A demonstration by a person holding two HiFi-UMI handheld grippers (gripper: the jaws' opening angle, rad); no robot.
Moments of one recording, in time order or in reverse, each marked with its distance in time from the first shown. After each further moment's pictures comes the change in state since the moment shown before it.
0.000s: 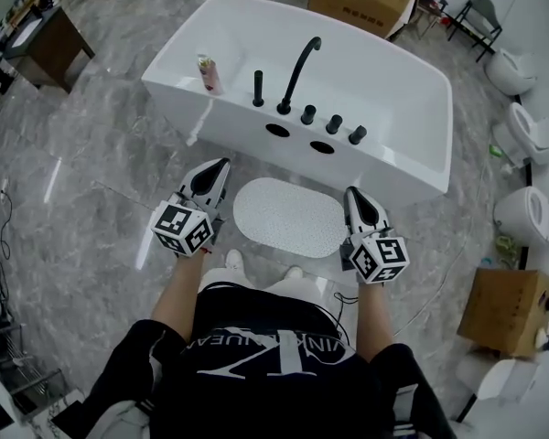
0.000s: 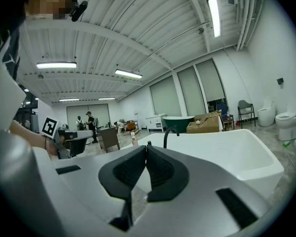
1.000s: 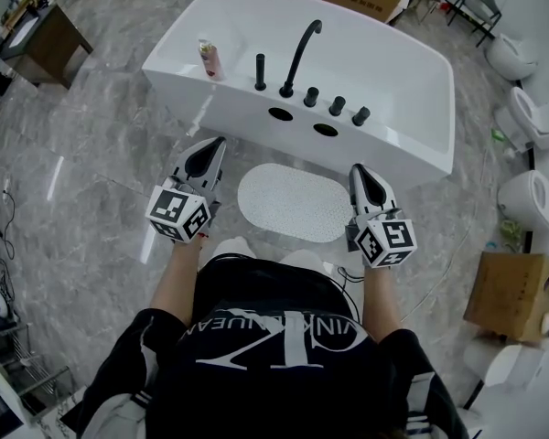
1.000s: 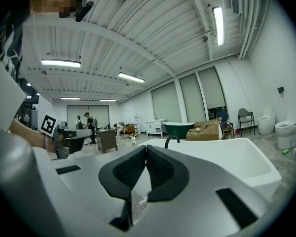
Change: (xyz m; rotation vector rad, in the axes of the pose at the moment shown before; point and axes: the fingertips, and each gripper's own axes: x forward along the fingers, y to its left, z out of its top) left arm -0.020 0.000 0.024 0.105 -0.014 0.002; right arm -0.009 0.021 0.019 -0.060 -0.053 -0.011
